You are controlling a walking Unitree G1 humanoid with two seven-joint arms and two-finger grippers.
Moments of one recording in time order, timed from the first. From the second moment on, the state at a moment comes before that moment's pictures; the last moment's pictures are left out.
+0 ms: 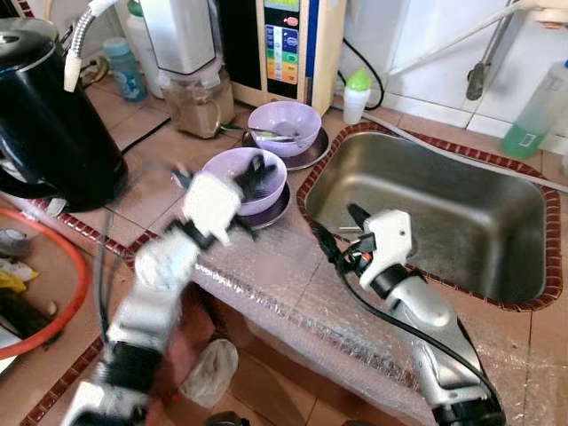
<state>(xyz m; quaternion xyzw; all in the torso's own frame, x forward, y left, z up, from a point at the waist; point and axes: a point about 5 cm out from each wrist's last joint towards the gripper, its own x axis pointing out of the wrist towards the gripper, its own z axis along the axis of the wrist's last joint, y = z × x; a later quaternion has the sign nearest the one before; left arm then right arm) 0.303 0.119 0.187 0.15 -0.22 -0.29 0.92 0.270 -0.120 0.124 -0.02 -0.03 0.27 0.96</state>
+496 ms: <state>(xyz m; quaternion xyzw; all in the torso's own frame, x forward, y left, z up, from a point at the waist) 0.311 0.101 0.226 0.04 -0.20 -0.38 0.90 0.295 -0.106 0.165 -0.12 -0.14 0.30 0.93</state>
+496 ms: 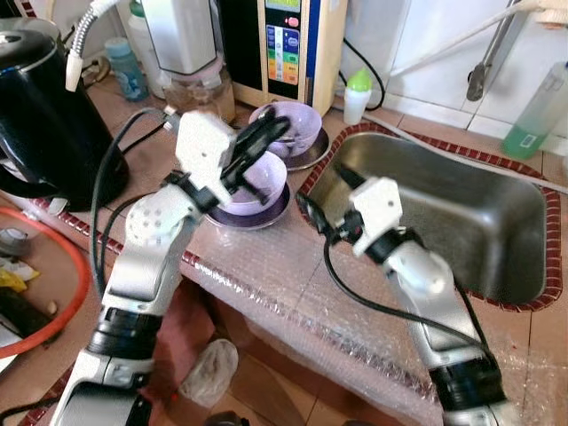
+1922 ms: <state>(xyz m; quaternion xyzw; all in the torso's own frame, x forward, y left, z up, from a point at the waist) 0.298 0.051 0.195 -0.02 -0.13 -0.47 0.87 0.318 -0.123 0.151 -0.10 -0.09 0.27 0.95</state>
